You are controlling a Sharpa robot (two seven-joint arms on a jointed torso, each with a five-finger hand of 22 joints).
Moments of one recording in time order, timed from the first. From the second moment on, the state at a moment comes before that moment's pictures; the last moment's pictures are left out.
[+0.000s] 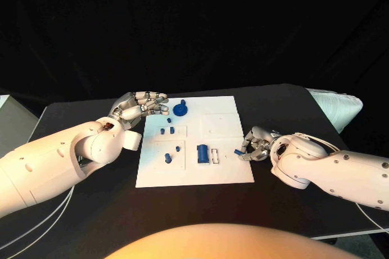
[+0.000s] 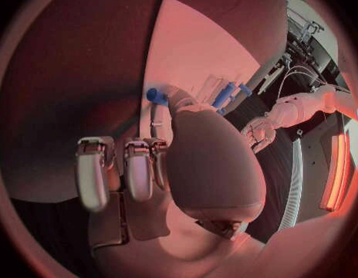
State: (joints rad) left arm 0.85 -0.89 0.27 1.48 -0.20 -0.16 0.33; left_hand 1.43 -0.18 0.44 0.14 0.22 0.92 0.21 0.21 0.32 1.04 0.16 0.13 0.07 1.01 0.11 0.33 0.40 0.17 0.91 0.20 0.42 0.39; right arm 1.08 -0.87 -0.17 1.63 -1.31 -0.36 -0.54; right_hand 1.44 -0.19 0.17 0.29 0.33 1.07 0.07 0.28 0.60 1.47 0.00 1.56 1.31 1.47 -0.06 1.57 1.31 0.02 1.47 0.05 1.51 1.31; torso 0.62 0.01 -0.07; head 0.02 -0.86
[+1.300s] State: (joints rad) left arm 0.85 -0.89 0.27 1.48 -0.20 -0.15 0.32; left_hand 1.43 -0.18 0.43 0.15 0.22 0.91 0.21 0.20 0.31 1.03 0.17 0.13 0.07 1.00 0.11 0.32 0.40 0.17 0.91 0.20 0.40 0.38; right arm 1.10 -0.81 -0.16 1.69 -1.17 -0.44 -0.54; right_hand 1.26 -0.18 0.30 0.29 0.35 1.08 0.06 0.29 0.57 1.47 -0.01 1.57 1.31 1.47 -0.07 1.57 1.31 0.02 1.47 0.04 1.53 1.31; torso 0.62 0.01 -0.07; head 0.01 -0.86
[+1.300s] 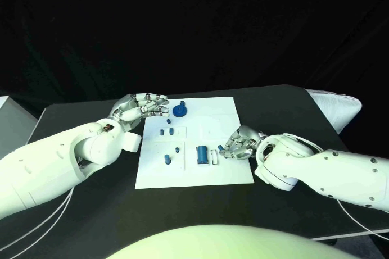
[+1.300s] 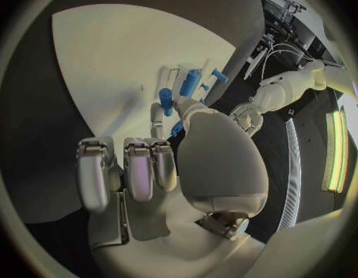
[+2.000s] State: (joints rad) left arm 0.85 -0.90 0.27 1.48 -0.20 -0.15 0.32; left_hand 1.43 -0.18 0.43 0.15 0.22 0.91 0.21 0.20 0.31 1.03 0.16 0.13 0.07 1.00 0.11 0.32 0.40 0.17 0.91 0.20 0.40 0.38; right arm 1.09 -0.75 -0.17 1.65 -1.14 -0.42 -0.54; right_hand 1.25 -0.19 0.30 0.29 0.35 1.08 0.06 0.29 0.57 1.47 -0.01 1.57 1.31 1.47 -0.07 1.57 1.31 0.02 1.47 0.04 1.53 1.31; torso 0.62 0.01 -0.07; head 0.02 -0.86
